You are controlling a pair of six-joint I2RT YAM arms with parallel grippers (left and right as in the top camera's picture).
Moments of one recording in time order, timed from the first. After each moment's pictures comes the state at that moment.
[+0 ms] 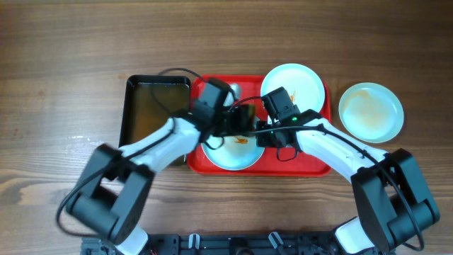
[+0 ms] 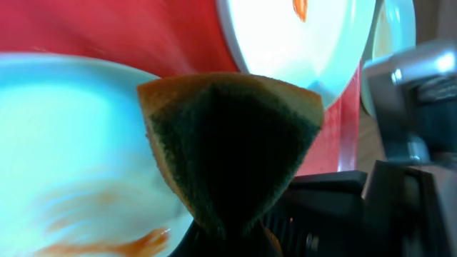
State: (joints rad) left arm -0.58 1.79 0.97 -0.12 0.47 -0.68; right arm 0.48 1.69 0.88 -0.47 -0.10 0.50
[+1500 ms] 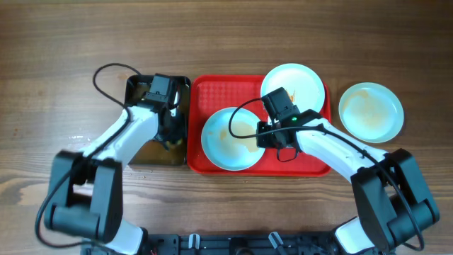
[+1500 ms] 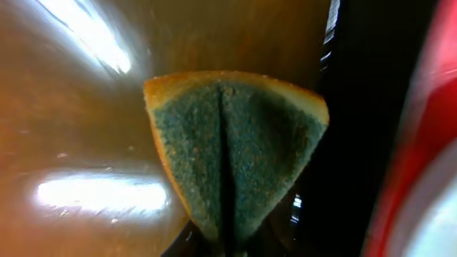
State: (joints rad) left arm -0.24 1.72 0.97 -0.66 0.01 -0.27; right arm 0.48 1.69 0.88 -0.48 -0.10 0.50
